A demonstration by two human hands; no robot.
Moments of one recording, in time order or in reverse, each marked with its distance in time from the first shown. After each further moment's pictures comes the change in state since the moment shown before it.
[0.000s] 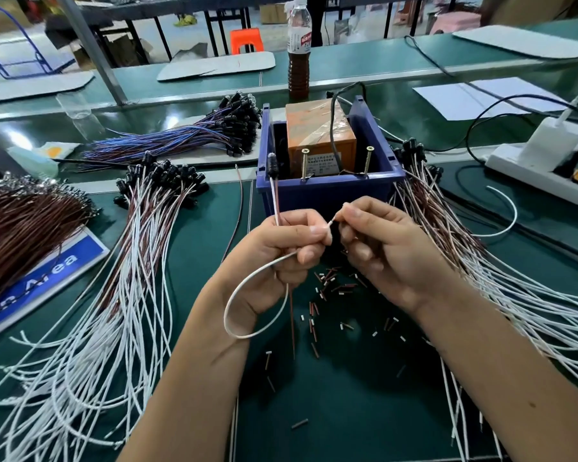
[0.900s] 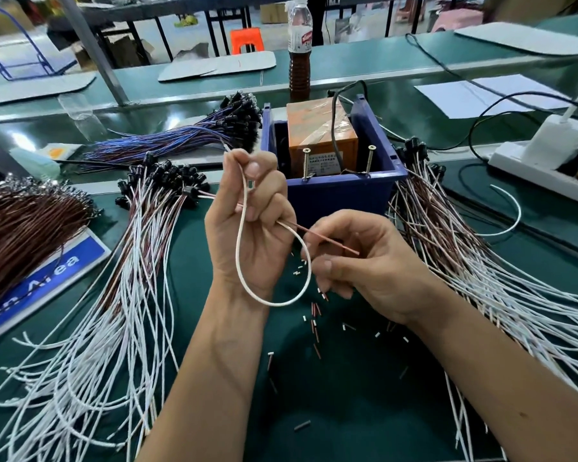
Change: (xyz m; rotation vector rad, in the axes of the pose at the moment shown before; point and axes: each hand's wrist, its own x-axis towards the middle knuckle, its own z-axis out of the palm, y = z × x) left_hand 0.001 0.025 0.013 -0.874 -0.005 0.430; right_hand -0.006 0.015 0.012 -0.254 -0.350 -0.218
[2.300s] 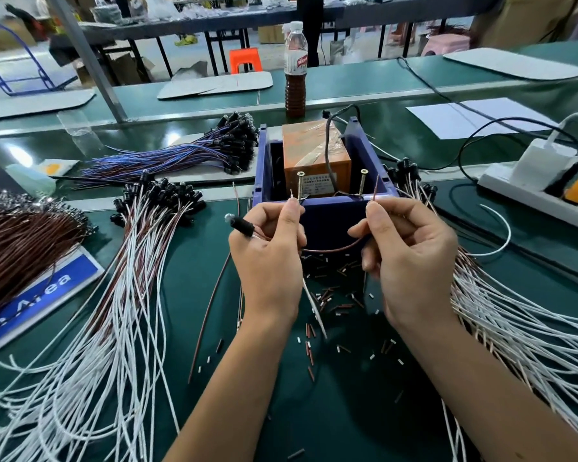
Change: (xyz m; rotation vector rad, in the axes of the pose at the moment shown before) left_hand 0.008 -0.048 -0.028 1.175 0.388 0.654; right_hand 0.005 -0.003 -0.009 -0.206 0.813 -0.239
